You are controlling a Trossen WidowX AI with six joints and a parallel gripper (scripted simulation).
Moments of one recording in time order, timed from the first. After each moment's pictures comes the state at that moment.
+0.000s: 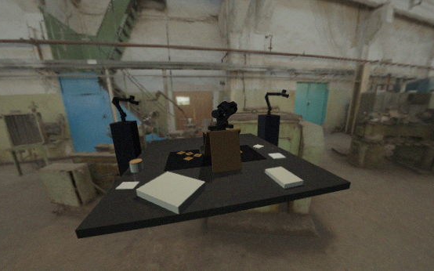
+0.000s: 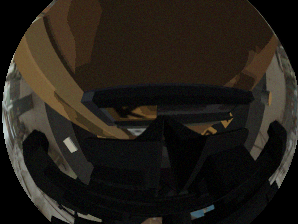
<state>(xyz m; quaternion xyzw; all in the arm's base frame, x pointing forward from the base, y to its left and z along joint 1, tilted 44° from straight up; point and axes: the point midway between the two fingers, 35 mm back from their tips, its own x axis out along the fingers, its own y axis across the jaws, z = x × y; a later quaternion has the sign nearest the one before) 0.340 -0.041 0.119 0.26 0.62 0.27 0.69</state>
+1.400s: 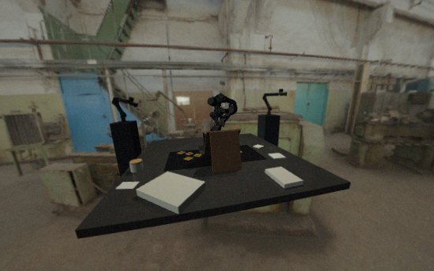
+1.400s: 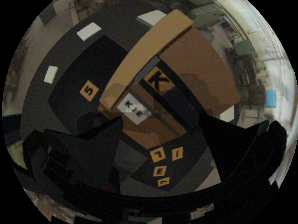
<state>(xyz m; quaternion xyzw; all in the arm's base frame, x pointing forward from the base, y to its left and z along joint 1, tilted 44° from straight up) 0.267 -0.091 0.181 -0.02 0.35 0.40 0.85</state>
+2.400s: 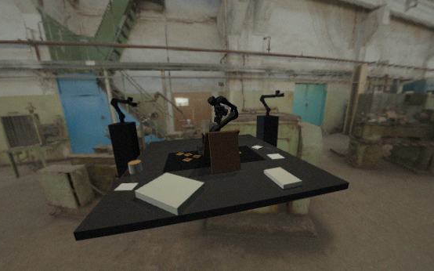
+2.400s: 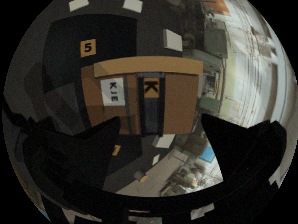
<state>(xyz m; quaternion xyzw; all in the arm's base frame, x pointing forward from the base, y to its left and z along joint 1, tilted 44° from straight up) 0.214 -0.098 0.214 -0.38 0.14 0.36 0.84</state>
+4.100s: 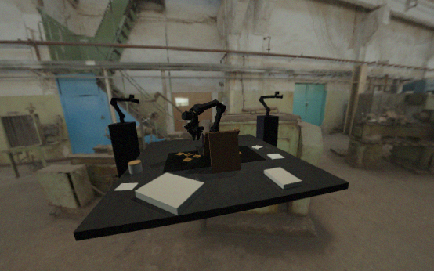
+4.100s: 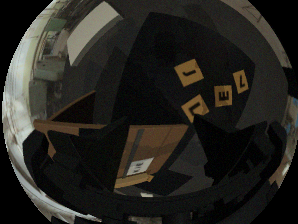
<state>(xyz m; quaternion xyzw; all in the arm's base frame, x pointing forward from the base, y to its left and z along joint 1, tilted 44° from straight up) 0.280 -0.167 -0.015 0.64 0.60 -0.12 0.46</state>
